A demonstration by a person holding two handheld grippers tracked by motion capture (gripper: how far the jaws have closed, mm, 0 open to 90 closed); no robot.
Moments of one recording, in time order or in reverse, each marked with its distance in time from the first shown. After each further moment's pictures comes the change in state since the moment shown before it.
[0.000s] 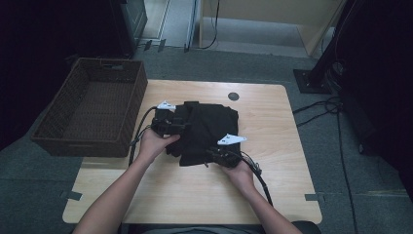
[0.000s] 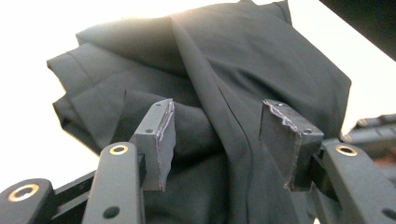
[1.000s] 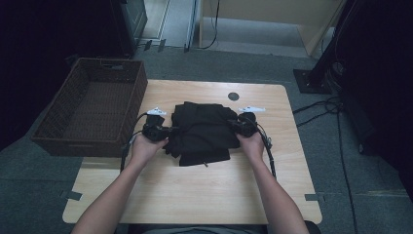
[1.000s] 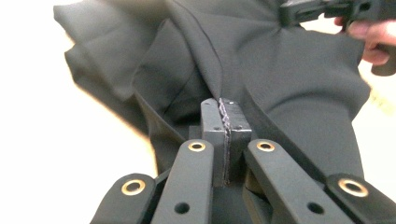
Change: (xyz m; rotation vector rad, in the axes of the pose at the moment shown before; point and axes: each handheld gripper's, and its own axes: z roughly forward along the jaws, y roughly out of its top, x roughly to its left) left arm 0.032 -0.040 -0.019 0.043 -0.031 -0.005; right arm -0.105 0.049 -0.004 -0.027 -0.208 0.205
